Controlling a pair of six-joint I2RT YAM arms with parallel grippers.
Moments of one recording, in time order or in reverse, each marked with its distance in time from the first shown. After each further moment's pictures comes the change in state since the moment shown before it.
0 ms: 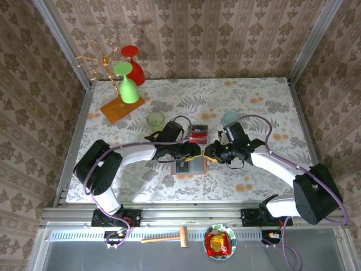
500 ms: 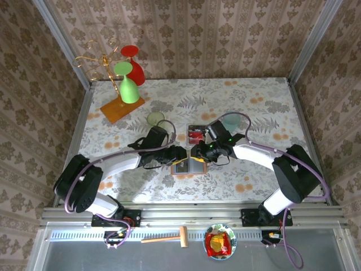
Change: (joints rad) left arm 0.077 -0.232 -0.200 -0.058 -0.052 0.007; right arm 0.128 0.249 0.152 0.059 -0.001 0.024
